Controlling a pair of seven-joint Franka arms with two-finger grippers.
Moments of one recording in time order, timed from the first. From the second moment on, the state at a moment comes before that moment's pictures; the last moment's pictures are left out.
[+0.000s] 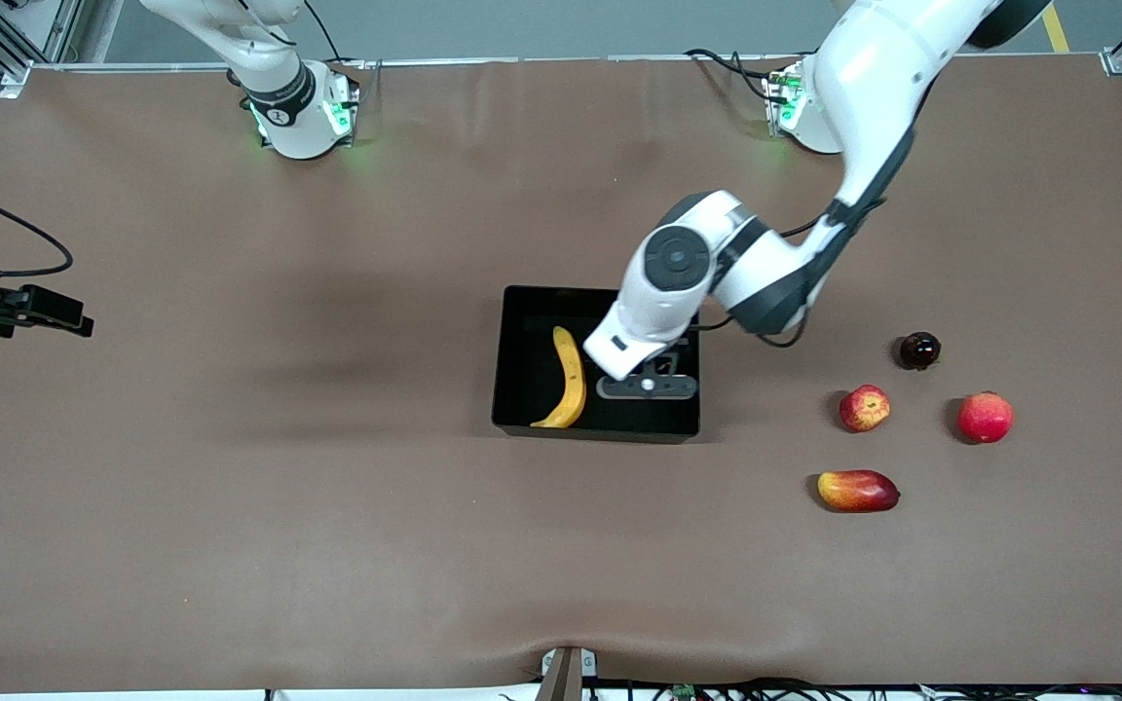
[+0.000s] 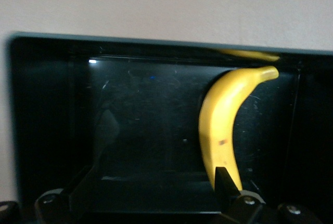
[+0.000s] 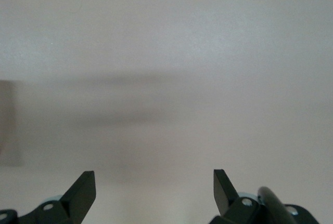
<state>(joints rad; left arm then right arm) -0.26 0.69 -0.51 -1.56 0.32 2.19 -0.84 -0.11 0.19 0.00 -1.49 0.02 1.59 -0.09</state>
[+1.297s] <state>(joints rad) -0.57 0.91 -0.32 -1.40 0.36 2.33 -0.87 -0.08 0.27 0.01 -1.62 0.05 1.61 0.02</state>
